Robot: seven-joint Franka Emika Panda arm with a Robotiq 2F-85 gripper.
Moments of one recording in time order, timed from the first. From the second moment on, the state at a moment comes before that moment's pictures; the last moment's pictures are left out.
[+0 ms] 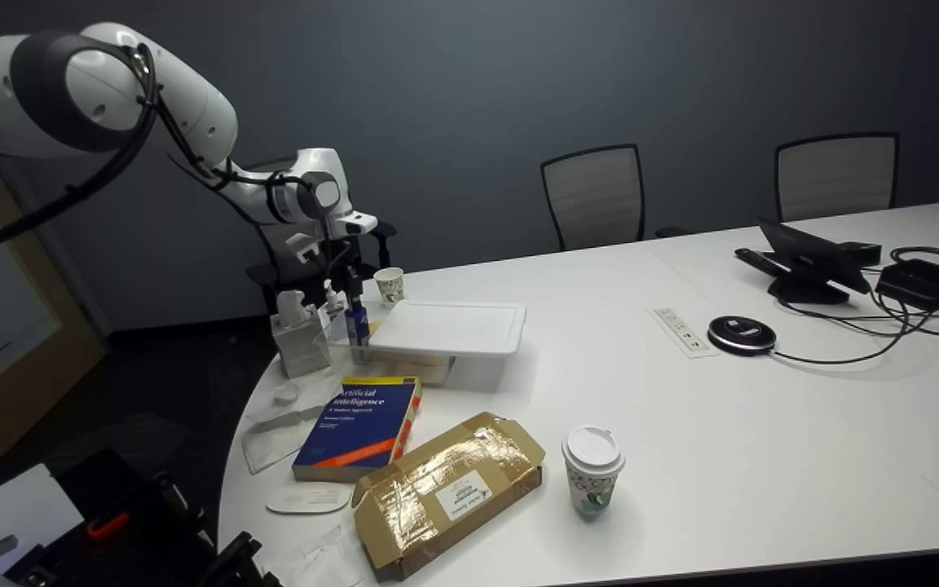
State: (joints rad) arm 0.29 0.85 -0.02 -1.45 -0.05 2.27 0.72
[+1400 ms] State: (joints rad) arm 0.19 0.36 -0.14 -1.89 -0.08 2.22 0.94
